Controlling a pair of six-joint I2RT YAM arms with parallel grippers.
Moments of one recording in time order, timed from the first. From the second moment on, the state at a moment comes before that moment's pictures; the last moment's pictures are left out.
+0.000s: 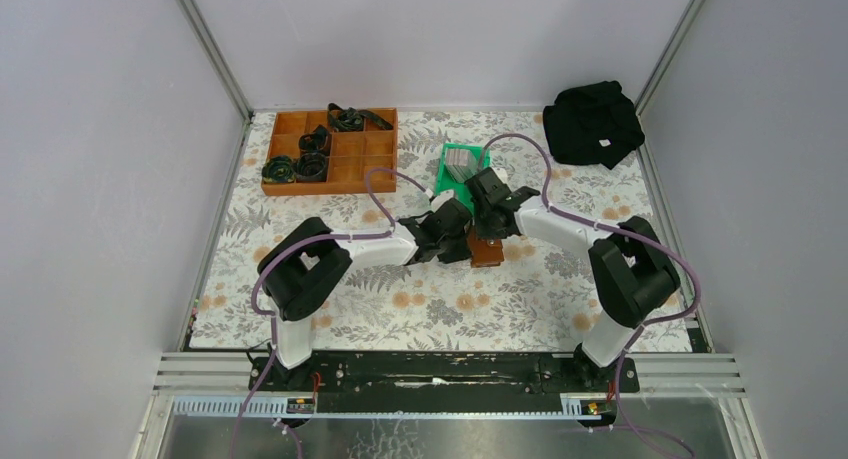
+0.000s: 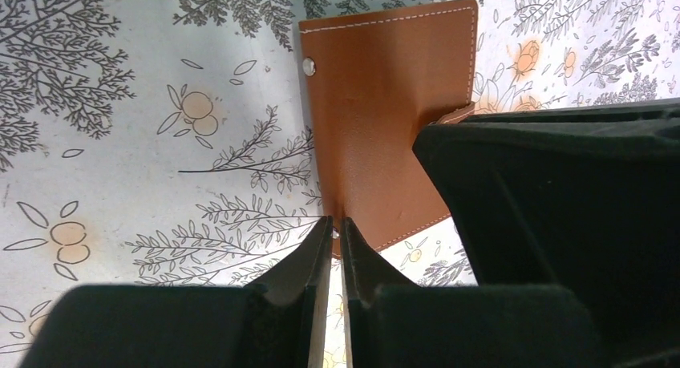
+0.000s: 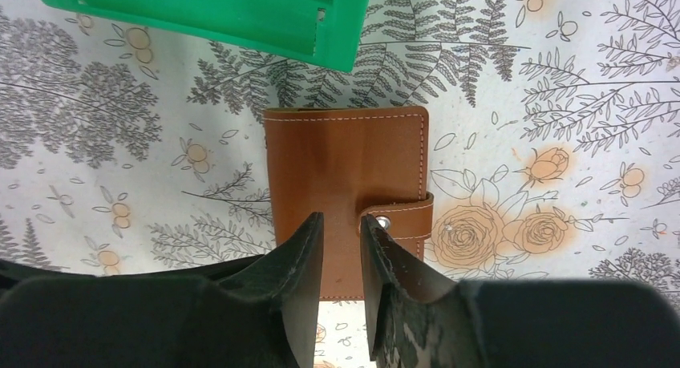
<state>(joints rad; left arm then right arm) -0.86 1.89 1.12 -0.11 -0.06 -0.99 0.62 1.69 1.10 -0.50 0.21 0.51</state>
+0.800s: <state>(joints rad) -0.84 1.89 1.10 -0.09 -0.02 -0.98 0.67 1.77 1.15 -0.59 0.36 0.47</state>
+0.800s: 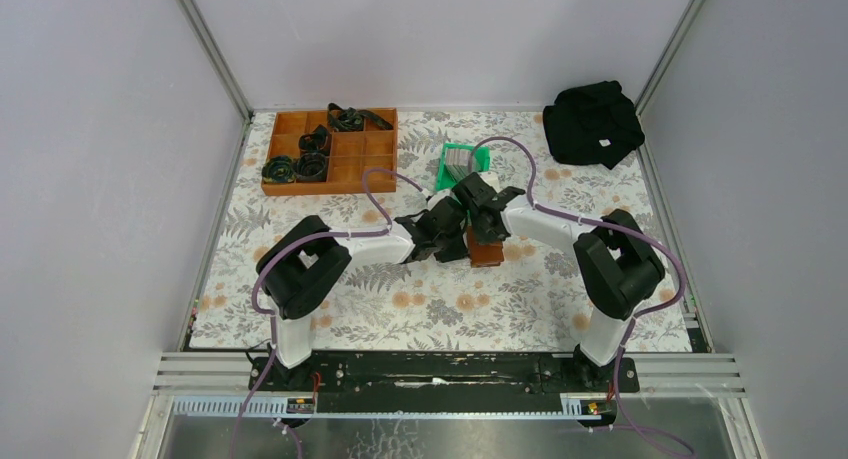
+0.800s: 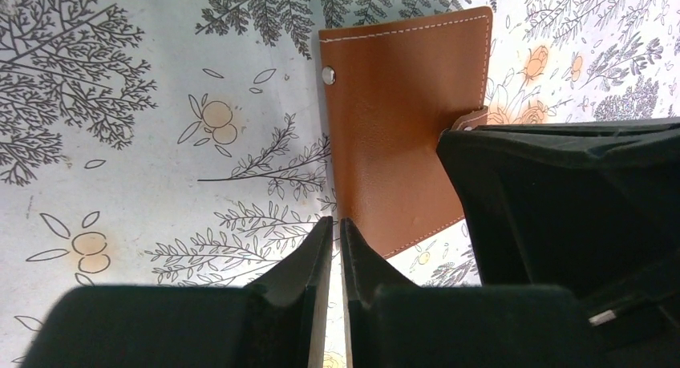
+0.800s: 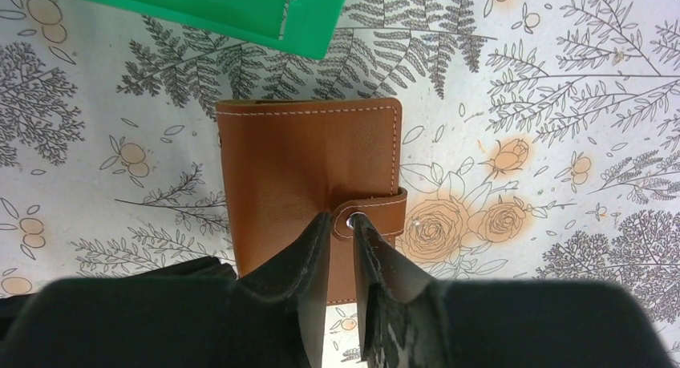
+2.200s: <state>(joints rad) -0.82 1.89 1.06 -0.06 0.00 -0.98 0.70 1.82 1.21 -0.63 0.46 0.44</state>
